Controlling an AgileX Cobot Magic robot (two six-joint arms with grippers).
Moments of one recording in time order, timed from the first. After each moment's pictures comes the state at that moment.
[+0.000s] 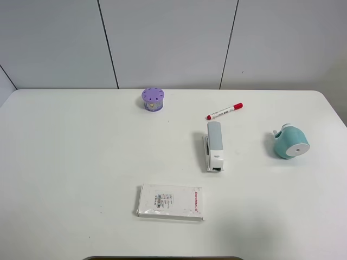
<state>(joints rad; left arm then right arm) -0.01 -0.01 -0.51 0.06 1.06 -0.07 -0.01 0.00 -0.50 0.00 1.07 -0.07</state>
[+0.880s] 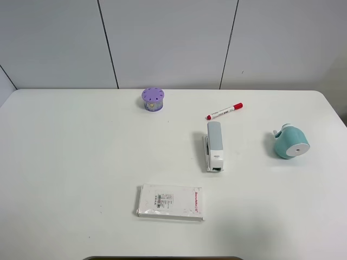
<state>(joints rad) -0.01 -0.01 -0.51 0.06 1.06 -0.07 -0.01 0.00 -0.53 0.00 1.07 -0.05</state>
